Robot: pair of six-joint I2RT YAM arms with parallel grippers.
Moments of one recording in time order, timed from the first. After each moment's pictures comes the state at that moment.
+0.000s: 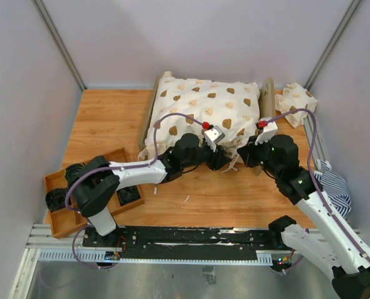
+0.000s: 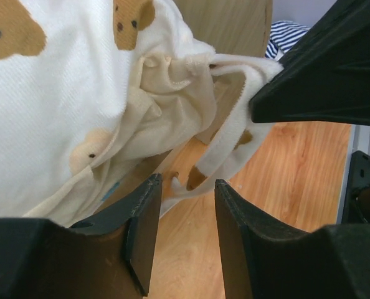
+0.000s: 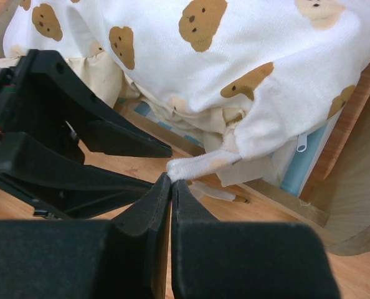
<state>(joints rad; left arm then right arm) -0.93 1.65 0.95 0.52 0.21 -0.19 0.46 0.77 0.78 -0.38 -0.06 0.22</state>
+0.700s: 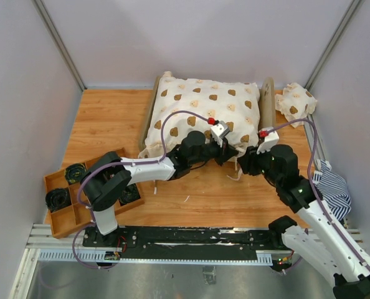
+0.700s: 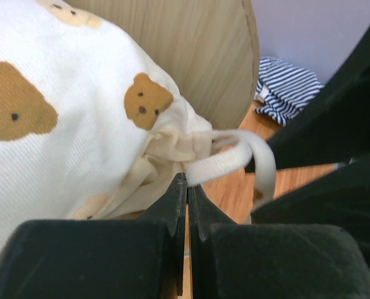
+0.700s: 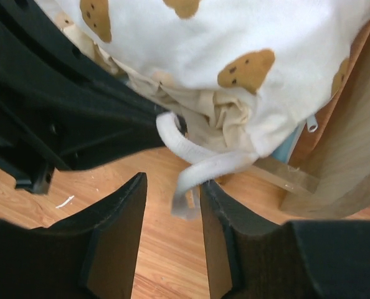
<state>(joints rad) -0.95 1.78 1.05 0.62 0.21 -0.25 0.46 0.71 0.70 -0.41 0.00 0.21</state>
